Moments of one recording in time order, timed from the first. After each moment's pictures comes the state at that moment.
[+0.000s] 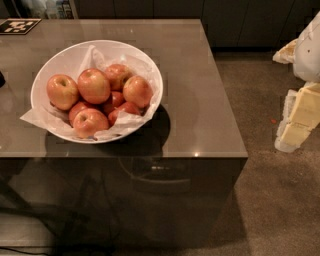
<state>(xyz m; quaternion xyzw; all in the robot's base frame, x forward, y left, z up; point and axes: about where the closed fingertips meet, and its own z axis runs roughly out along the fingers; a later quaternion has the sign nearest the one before) 0.438 -0.217 0.976 -0.60 0.78 -0.03 0.16</state>
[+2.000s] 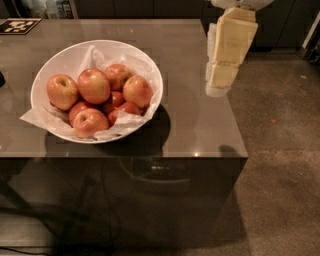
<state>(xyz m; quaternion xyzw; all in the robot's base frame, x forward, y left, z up) 0.472 -0.081 1.065 -0.70 0.69 -0.06 0.20</state>
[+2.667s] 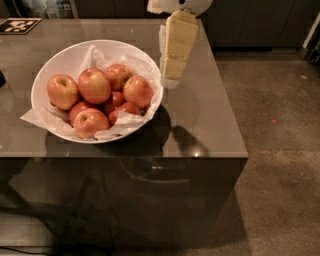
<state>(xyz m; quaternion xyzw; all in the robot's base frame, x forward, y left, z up) 0.515 -0.011 1.041 -0.74 0.64 0.03 0.20</state>
